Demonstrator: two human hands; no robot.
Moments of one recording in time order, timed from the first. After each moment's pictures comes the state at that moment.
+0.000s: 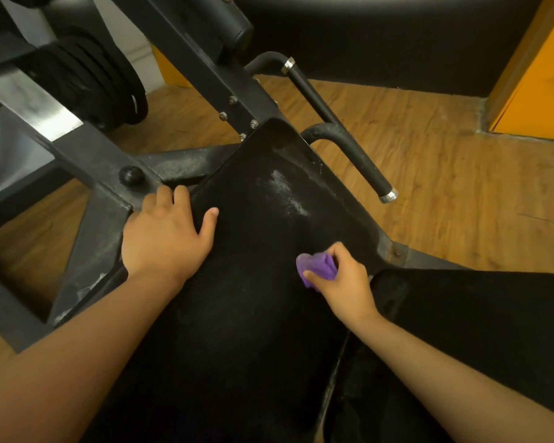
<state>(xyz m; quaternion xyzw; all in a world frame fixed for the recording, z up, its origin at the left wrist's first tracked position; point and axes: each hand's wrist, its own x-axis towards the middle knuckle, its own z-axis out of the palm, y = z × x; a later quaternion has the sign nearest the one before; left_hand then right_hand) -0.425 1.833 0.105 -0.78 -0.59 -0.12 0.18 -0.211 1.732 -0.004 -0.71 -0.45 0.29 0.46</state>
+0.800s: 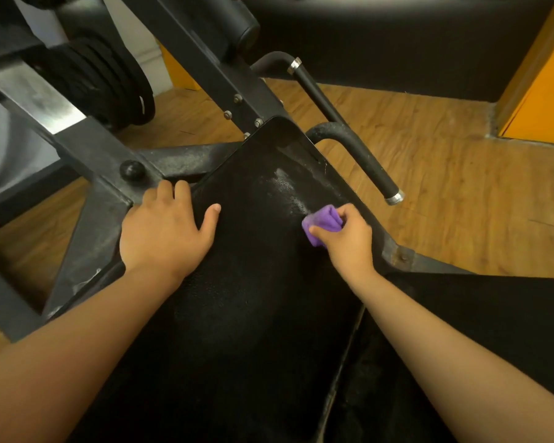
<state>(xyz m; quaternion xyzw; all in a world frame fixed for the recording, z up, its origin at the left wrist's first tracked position) -0.423 1.833 0.103 -0.78 -0.59 -0.12 0.19 -0.190 1.789 0.007 -0.71 -0.41 0.23 0.53</state>
